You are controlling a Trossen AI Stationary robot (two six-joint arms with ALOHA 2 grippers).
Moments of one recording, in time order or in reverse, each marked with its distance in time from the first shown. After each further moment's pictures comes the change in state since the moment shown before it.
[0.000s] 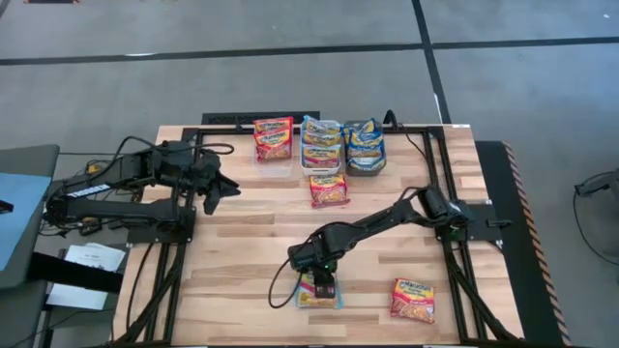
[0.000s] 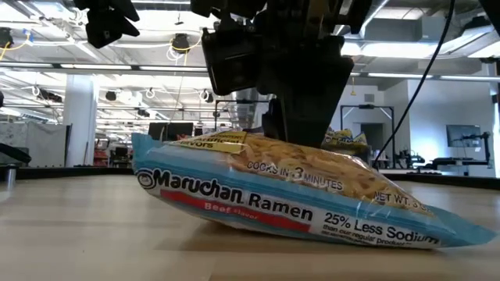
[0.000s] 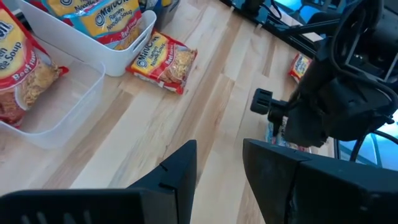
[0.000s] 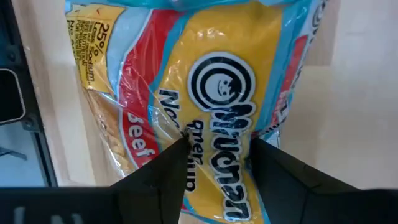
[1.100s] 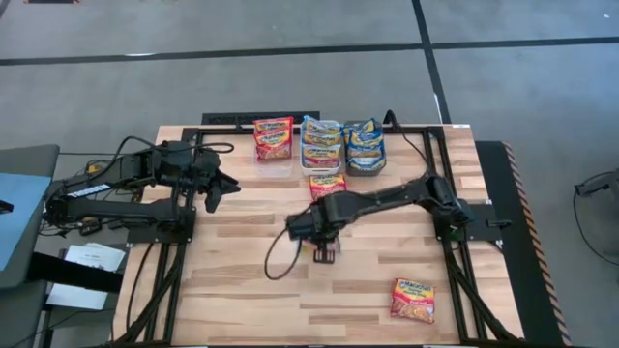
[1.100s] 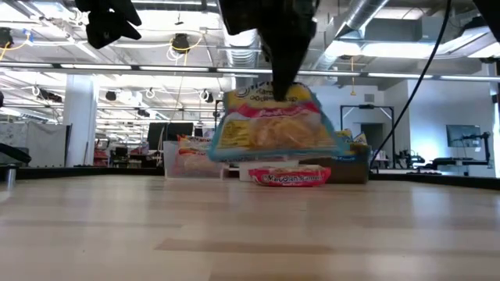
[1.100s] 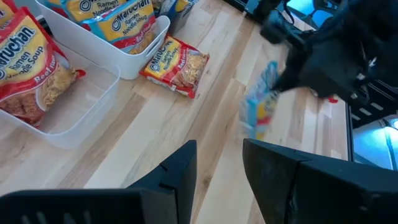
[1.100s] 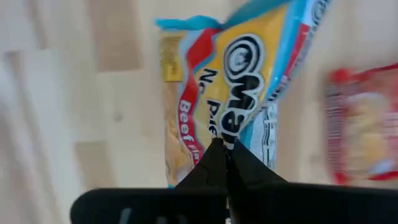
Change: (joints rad) left arm 0.000 0.000 0.000 -0.002 -0.052 0.001; right arm -0.109 -0.078 0.289 -0.467 0.389 -0.104
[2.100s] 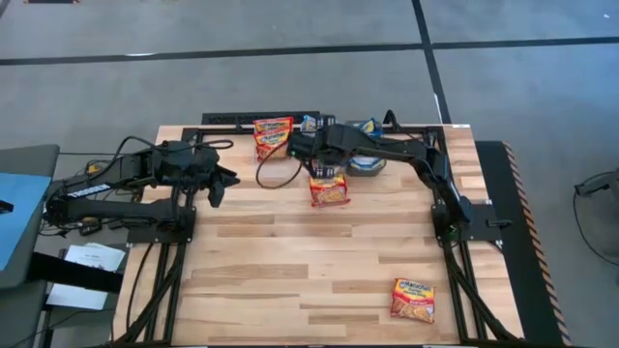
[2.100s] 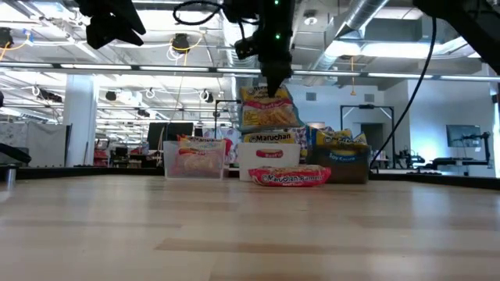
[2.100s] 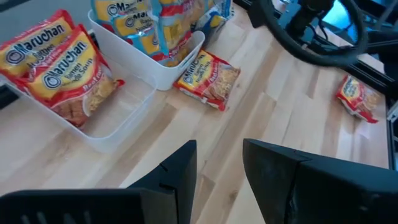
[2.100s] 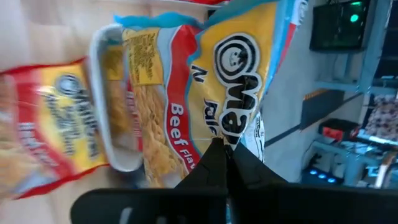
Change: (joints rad) left arm 0.000 0.000 0.000 0.000 -0.141 0.001; right arm -0.378 0.002 0.143 0.013 0.612 -0.563
